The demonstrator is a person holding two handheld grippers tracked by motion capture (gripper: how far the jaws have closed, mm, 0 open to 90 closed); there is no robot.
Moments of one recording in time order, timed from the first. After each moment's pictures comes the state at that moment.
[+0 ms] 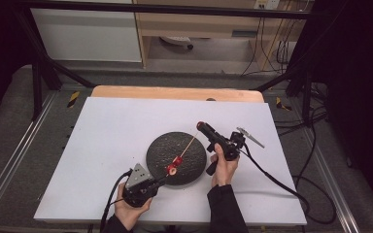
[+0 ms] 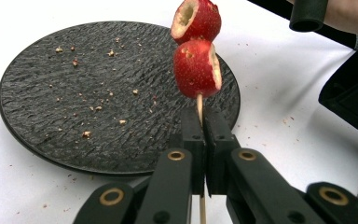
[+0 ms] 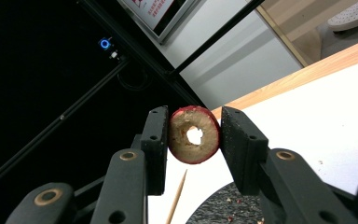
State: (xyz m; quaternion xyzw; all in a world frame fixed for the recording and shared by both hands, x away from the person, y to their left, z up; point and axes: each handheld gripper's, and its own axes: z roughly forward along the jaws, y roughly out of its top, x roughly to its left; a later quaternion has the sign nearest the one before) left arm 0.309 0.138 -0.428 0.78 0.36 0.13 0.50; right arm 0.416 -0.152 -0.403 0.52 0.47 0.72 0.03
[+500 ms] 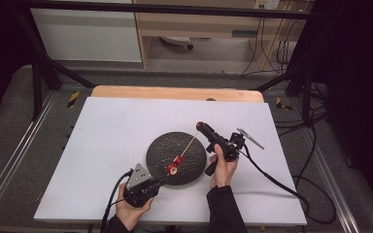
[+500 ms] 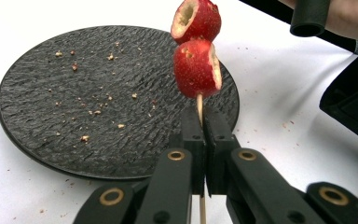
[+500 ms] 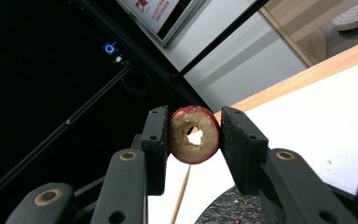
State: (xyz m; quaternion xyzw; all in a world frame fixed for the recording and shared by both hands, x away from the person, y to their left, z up) left arm 0.308 0.136 -0.428 0.77 0.36 0.14 0.50; right arm 0.414 -0.151 -0.403 0.52 0.46 0.72 0.02
